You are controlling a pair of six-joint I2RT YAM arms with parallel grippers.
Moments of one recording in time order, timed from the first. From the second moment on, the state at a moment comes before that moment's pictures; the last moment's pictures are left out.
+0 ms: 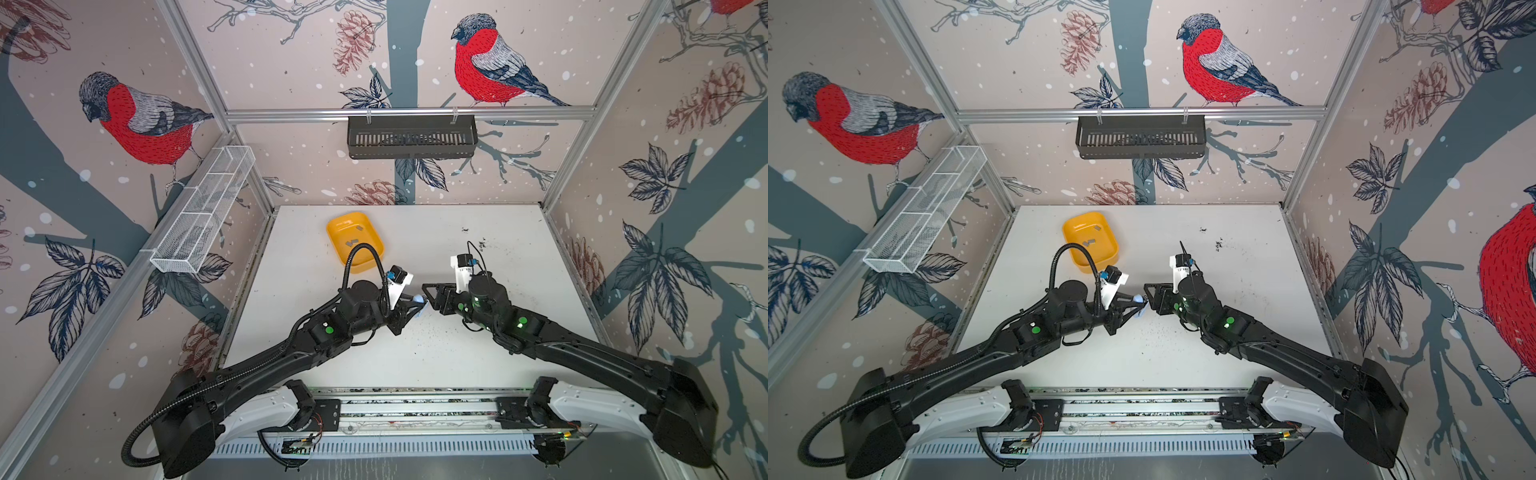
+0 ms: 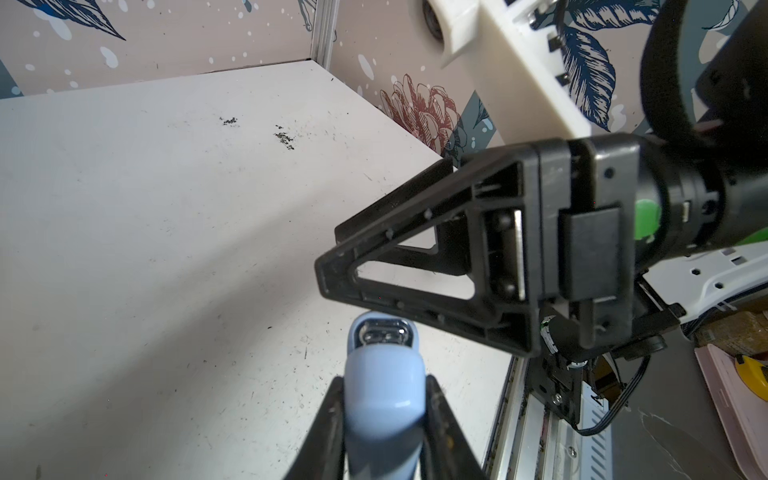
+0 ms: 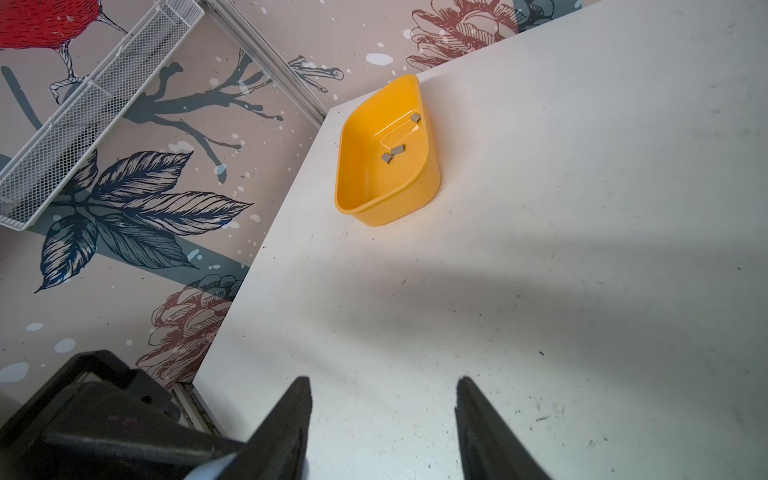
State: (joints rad) left arm -0.87 1.06 0.66 0.03 0.24 -0.27; right arm 0.89 1.09 0.68 0.01 0.06 0.70
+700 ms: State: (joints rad) left arm -0.87 1.03 0.67 0.03 0.23 -0.29; right arm 0.91 1.13 0.70 -0.04 0.13 0.68
